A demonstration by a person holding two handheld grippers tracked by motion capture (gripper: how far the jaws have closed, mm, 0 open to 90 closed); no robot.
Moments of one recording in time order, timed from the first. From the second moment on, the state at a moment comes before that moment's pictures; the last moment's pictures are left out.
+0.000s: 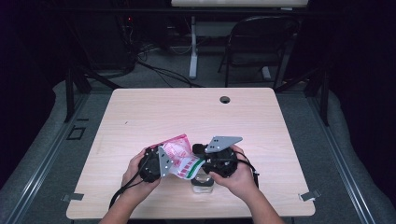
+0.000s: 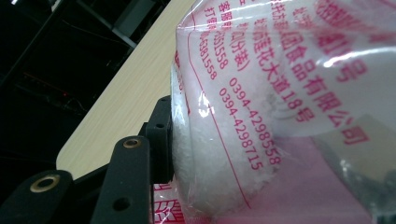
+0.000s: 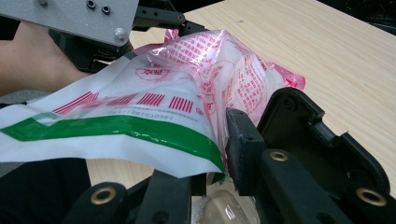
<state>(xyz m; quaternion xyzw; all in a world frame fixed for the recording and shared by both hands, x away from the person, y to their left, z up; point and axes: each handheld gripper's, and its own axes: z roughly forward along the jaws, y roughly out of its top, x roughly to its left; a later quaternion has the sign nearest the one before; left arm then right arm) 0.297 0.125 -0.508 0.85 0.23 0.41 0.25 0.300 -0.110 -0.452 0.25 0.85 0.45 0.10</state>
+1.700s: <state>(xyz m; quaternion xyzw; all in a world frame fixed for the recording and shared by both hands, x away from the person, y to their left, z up) 0.289 0.112 -0.513 0.82 0.16 0.51 0.19 0.301 -0.115 -0.465 0.24 0.86 0.43 0.09</state>
